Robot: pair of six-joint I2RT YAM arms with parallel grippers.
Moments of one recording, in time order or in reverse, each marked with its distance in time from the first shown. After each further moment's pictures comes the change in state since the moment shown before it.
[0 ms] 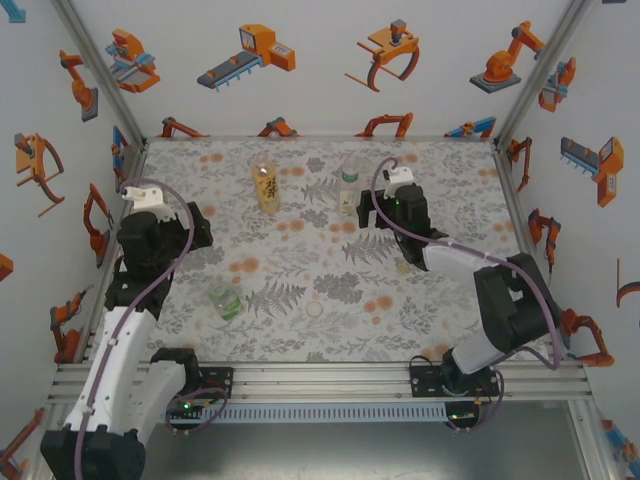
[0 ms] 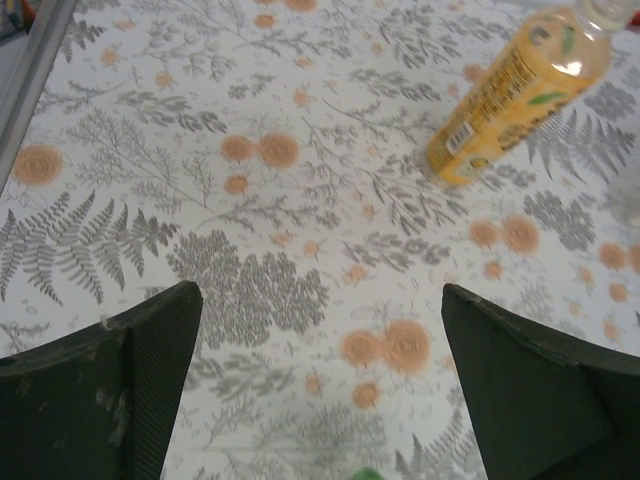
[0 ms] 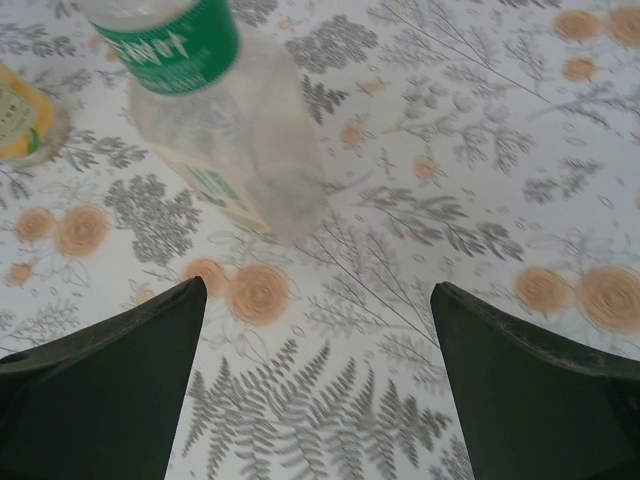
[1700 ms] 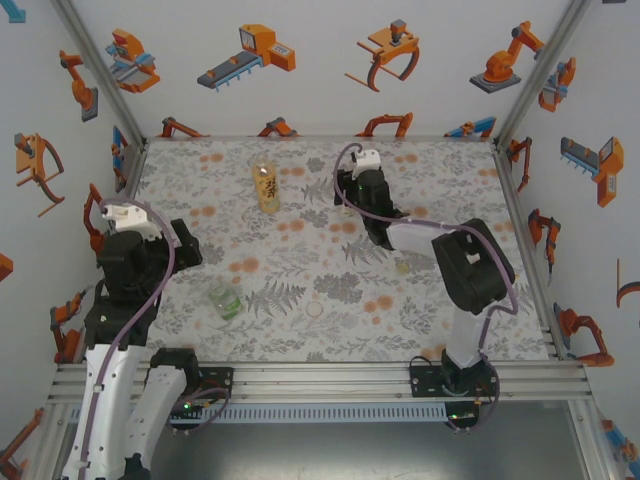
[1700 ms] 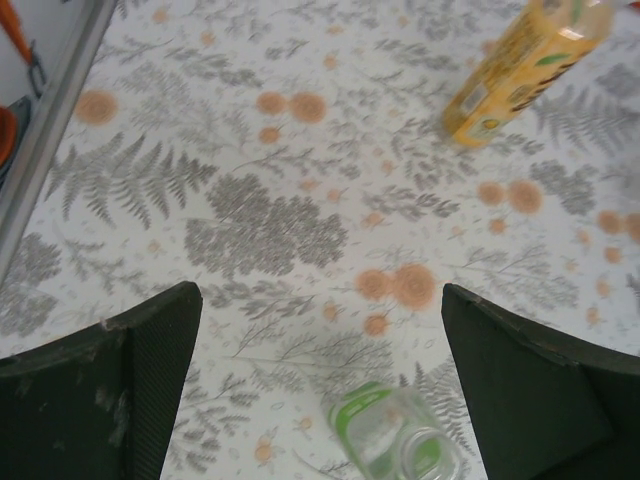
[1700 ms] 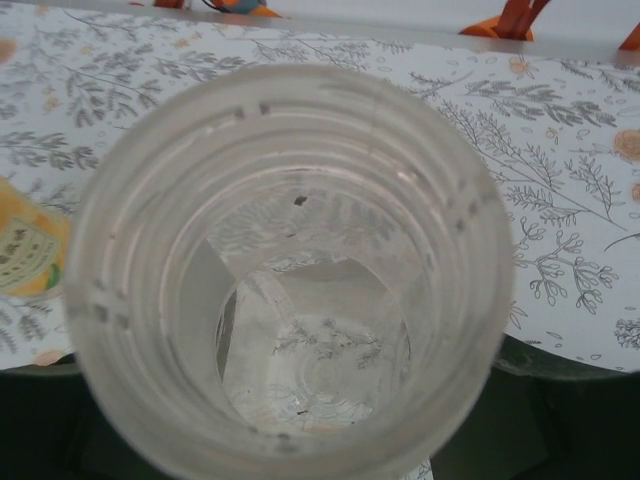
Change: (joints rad) left arm 0.000 -0.179 0.084 -0.273 -0.042 -0.034; right arm 0.112 0.283 0.266 0.124 0.161 0.005
